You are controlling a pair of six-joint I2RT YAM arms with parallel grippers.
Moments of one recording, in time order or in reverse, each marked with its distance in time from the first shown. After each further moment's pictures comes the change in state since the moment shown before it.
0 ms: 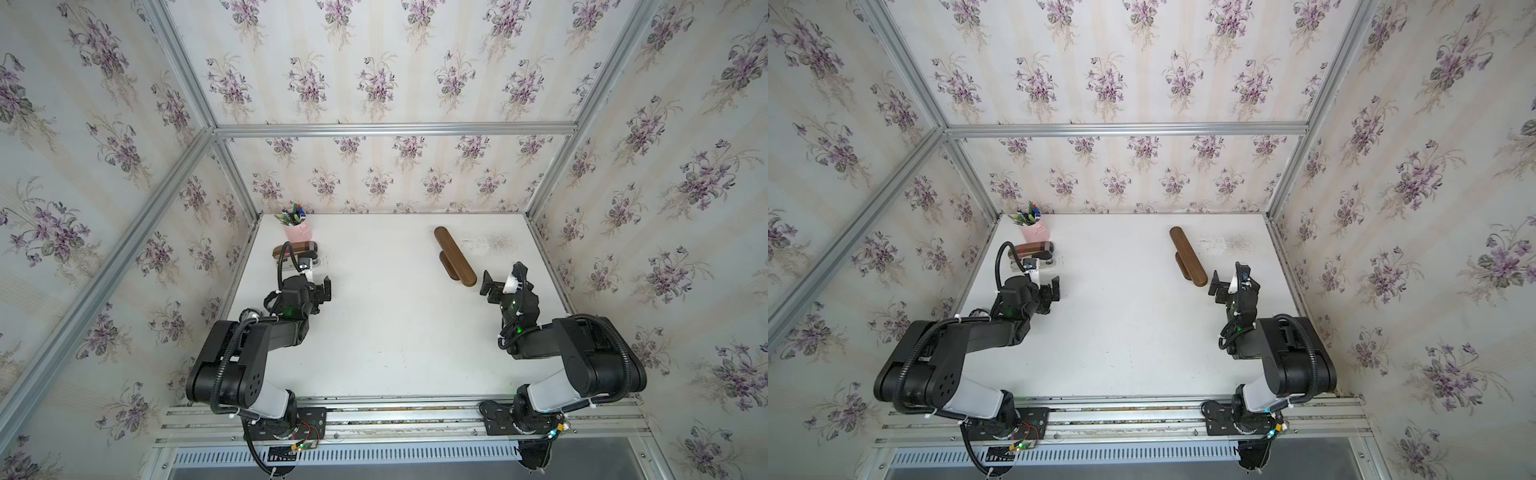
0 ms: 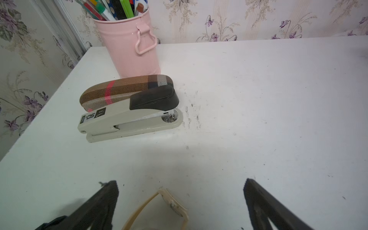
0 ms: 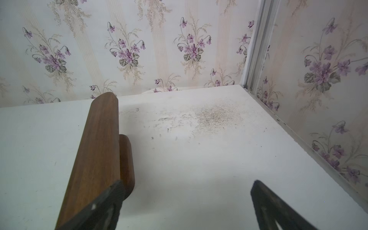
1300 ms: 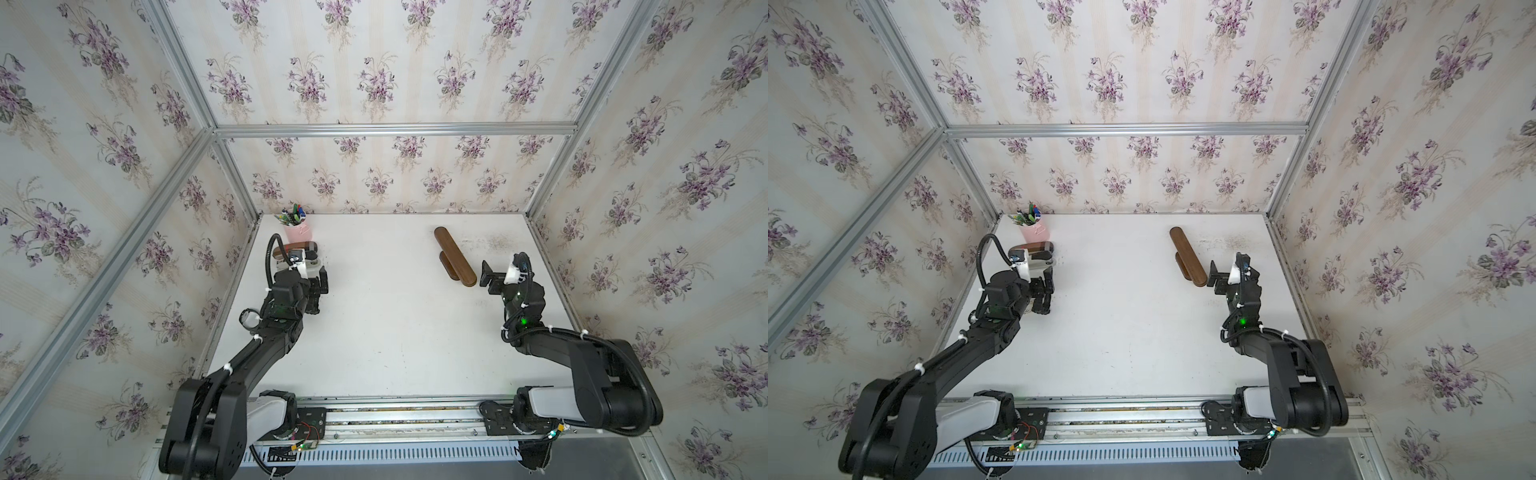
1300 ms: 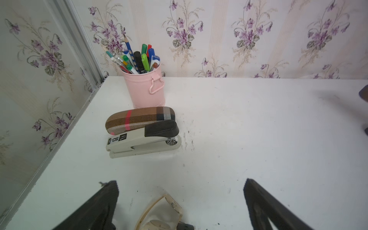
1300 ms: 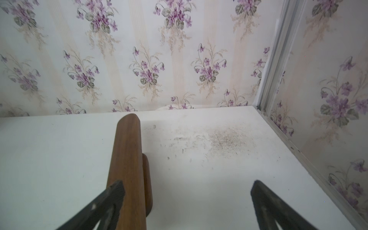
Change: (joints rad) left arm -0.022 -0.396 0.096 -0.391 -0.045 -0.092; right arm 0.002 -0.225 0.116 -0.268 -0.094 -0.020
